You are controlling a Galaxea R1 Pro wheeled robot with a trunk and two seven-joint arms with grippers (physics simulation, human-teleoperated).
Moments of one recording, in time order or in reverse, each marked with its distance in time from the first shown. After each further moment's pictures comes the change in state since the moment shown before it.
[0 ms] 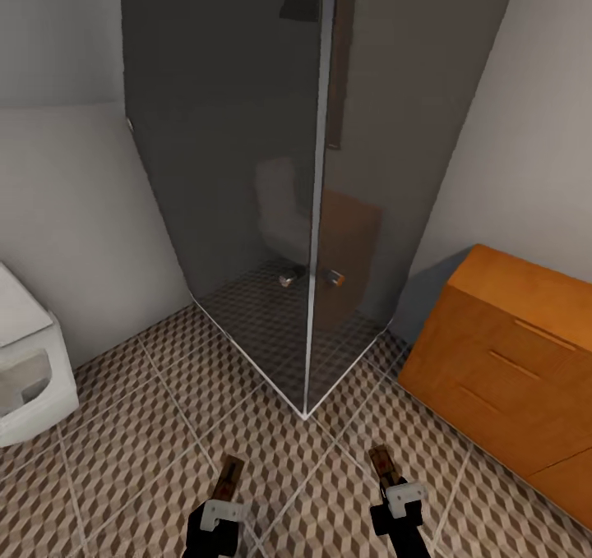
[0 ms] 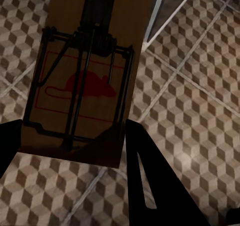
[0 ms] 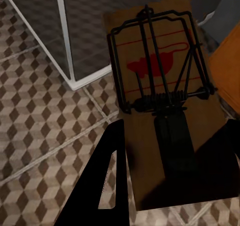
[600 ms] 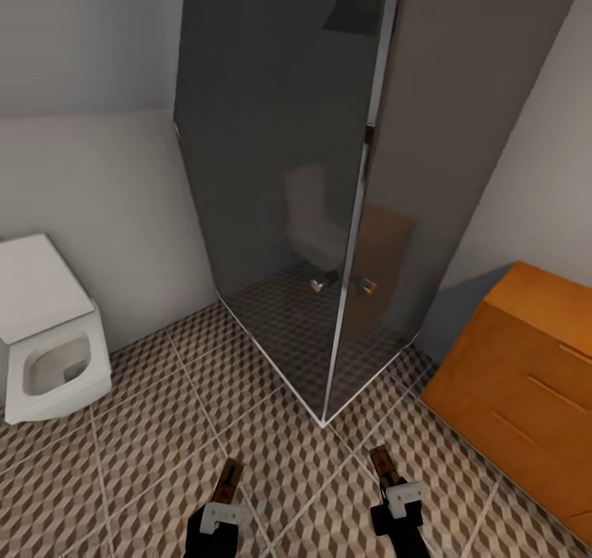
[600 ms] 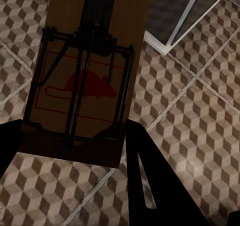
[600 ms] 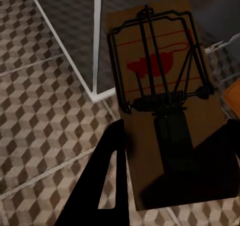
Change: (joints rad) left arm 0.000 -0.005 0.000 0.017 0.000 0.000 0.000; right arm 0.000 0.000 0.000 0.001 0.000 0.000 0.000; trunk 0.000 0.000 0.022
